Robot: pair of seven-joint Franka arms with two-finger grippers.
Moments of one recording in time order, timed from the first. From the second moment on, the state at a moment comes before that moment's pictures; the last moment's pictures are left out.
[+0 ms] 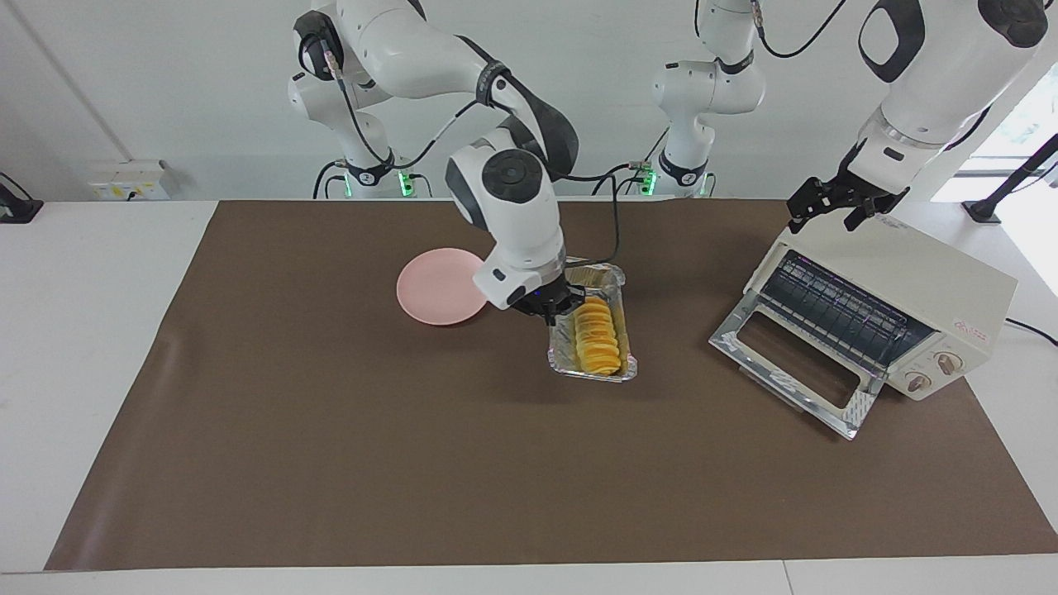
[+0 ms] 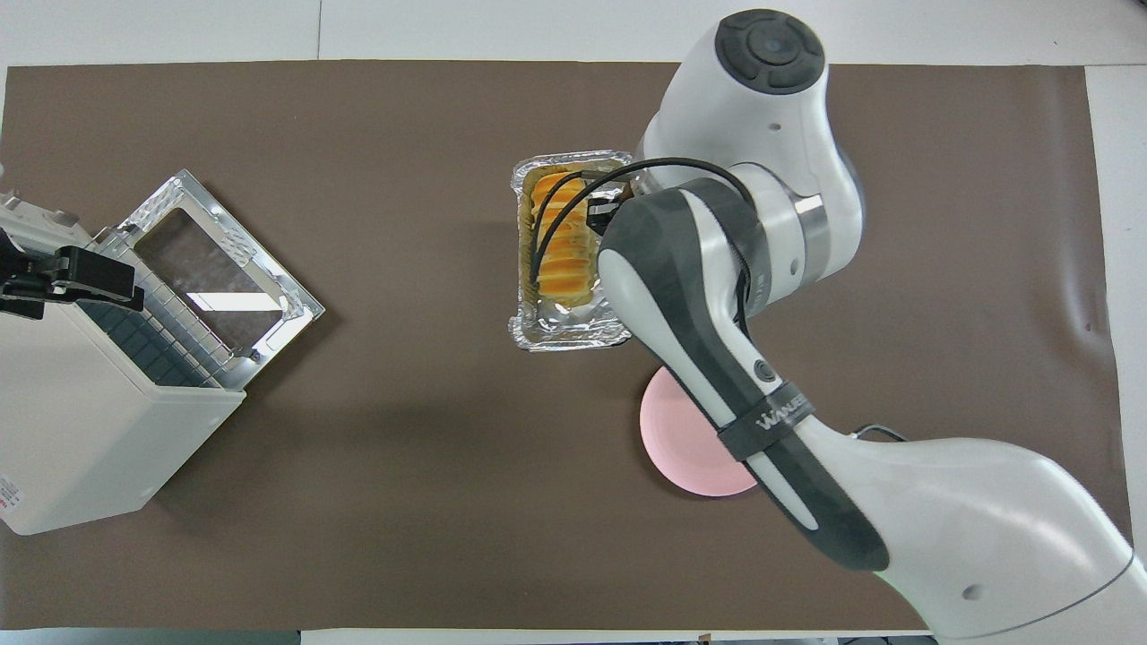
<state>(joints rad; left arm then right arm) -0.17 -0.02 0.14 -1.65 -0.02 1.53 -0.03 0.54 0.57 0.07 -1.29 0.15 1.91 0.68</state>
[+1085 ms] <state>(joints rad) -0.17 -0.02 0.14 -1.65 -0.02 1.53 -0.03 0.60 0.61 0.07 -1.48 0.16 2.23 0.71</state>
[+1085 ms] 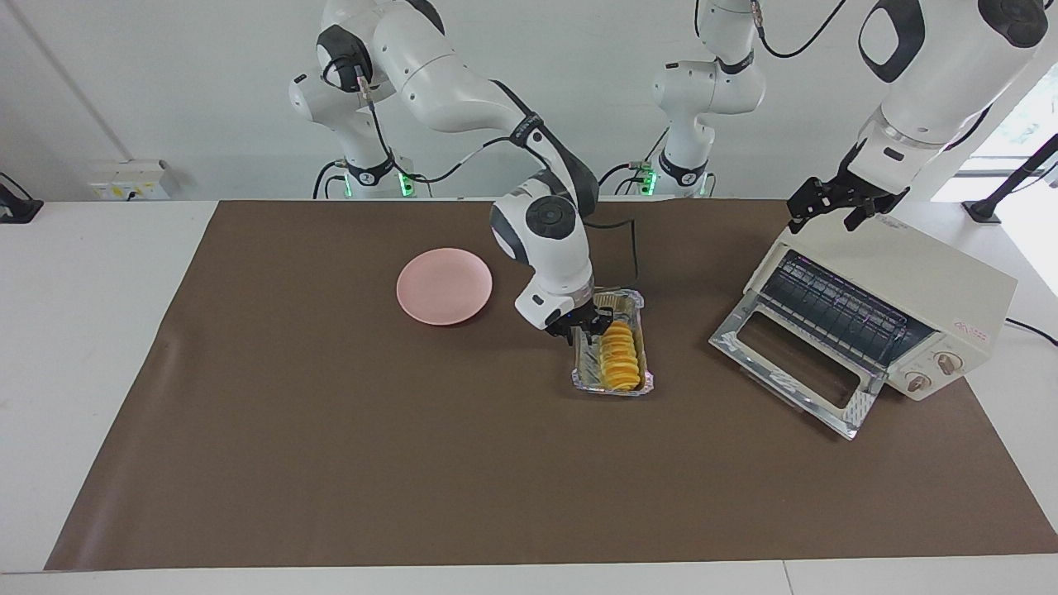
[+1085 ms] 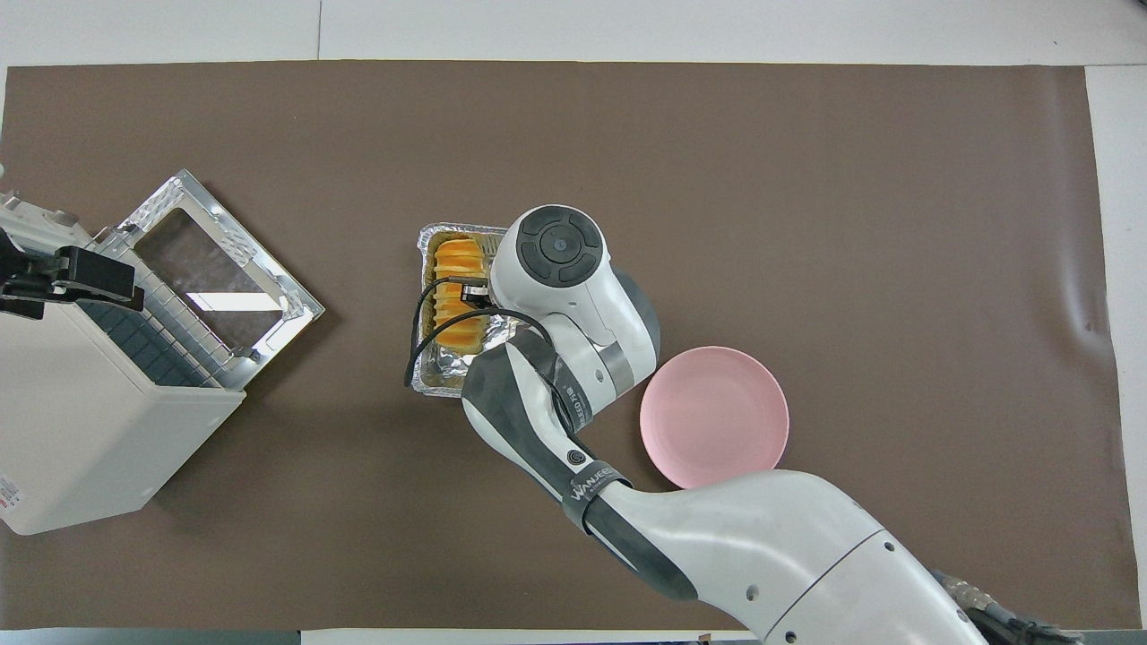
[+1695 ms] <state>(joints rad) -0.17 -0.02 0.14 -1.64 -0.02 1.53 -0.03 0.40 0.43 0.05 -1.48 0.16 2.02 0.67</state>
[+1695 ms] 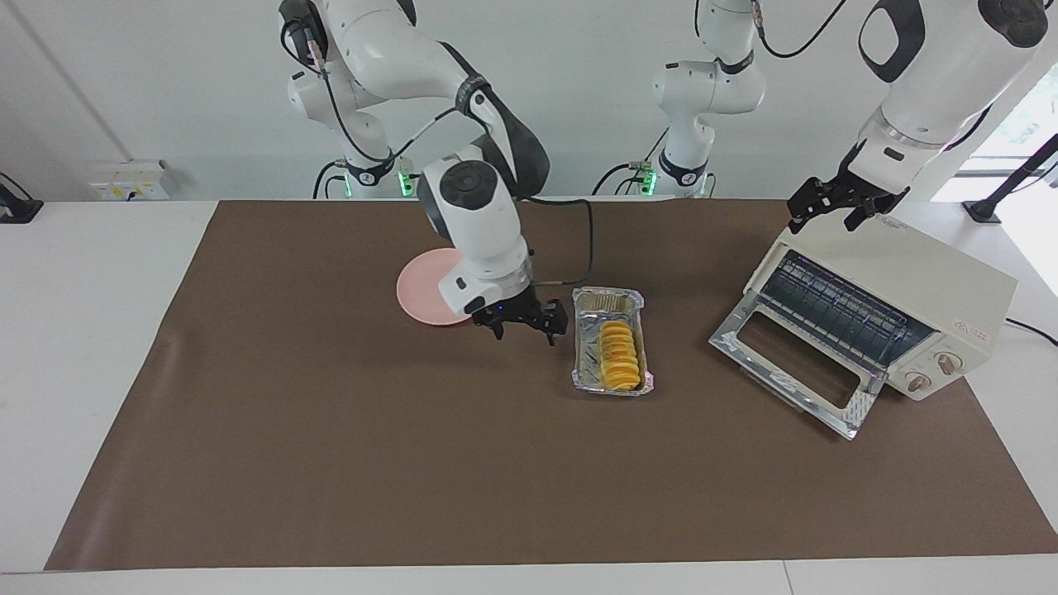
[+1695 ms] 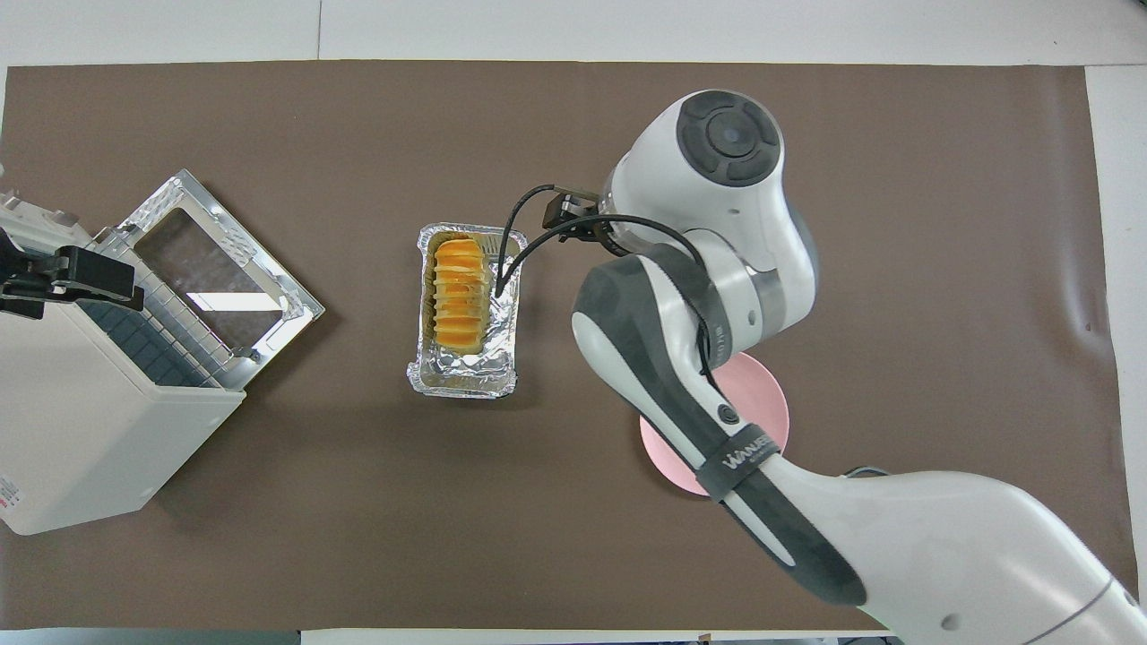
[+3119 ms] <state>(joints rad) -0.66 0.22 0.11 -1.87 -0.04 2.12 -0.43 -0.03 0.01 0.04 -1.66 0.01 1.53 -0.11</state>
